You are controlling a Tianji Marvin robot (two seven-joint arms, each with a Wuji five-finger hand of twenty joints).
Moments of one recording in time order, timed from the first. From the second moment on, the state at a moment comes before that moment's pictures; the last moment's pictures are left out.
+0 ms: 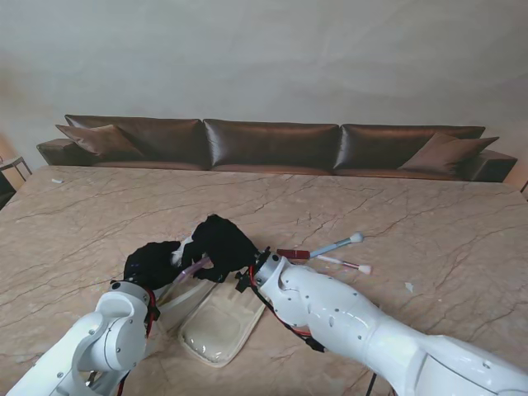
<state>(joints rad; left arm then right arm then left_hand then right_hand) 1.68 -1.10 -1.24 -1.72 0.86 0.26 0.09 -0.91 -1.43 0.38 -0.80 -0.79 -0.58 -0.86 0.60 -0.58 0.79 -0.16 0.77 0.00 1.03 0.54 1.24 -0.07 0.92 0.79 1.23 0.11 1.41 0.68 1.04 0.19 1.80 0.46 0.43 -1.01 1.25 -0.44 0.96 -0.47 0.98 0.16 1.28 -0.15 0.59 0.46 0.73 -0.01 0.92 1.01 0.35 0.07 1.19 0.97</state>
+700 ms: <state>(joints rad) 1.69 -1.10 -1.25 -1.72 0.85 0.26 0.08 -0.88 -1.51 0.33 -0.64 -0.72 -0.65 -0.87 0.62 -0.58 0.79 -0.16 0.75 0.01 1.03 0.54 1.24 -0.07 0.92 0.81 1.23 0.11 1.41 0.68 1.04 0.19 1.80 0.46 0.43 -1.03 1.25 -0.44 0.95 -0.54 0.98 0.09 1.29 -0.18 0.58 0.43 0.65 -0.06 0.90 1.00 0.24 0.07 1.14 0.97</state>
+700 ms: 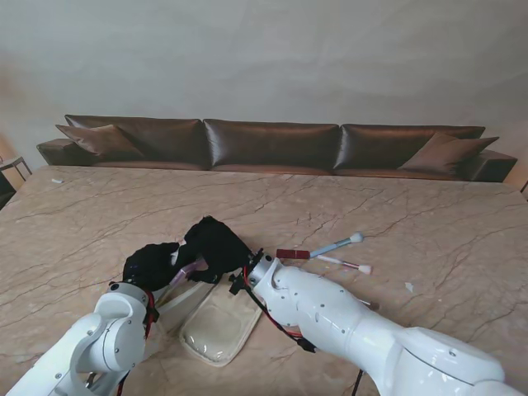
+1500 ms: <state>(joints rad) 1.69 -1.10 -1.25 -1.73 0.84 0.27 0.07 -0.87 -1.44 0.30 -0.76 -0.80 -0.49 -0.84 0.64 -0.58 0.78 -0.16 0.75 0.01 1.03 0.52 1.23 -0.07 0.92 0.82 1.23 0.11 1.41 0.69 1.04 0.19 1.80 0.46 0.37 -1.05 1.29 -0.43 0.90 -0.60 0.94 0.19 1.22 -0.21 0.62 0.46 0.64 -0.06 0.82 0.95 0.25 0.08 1.14 1.00</state>
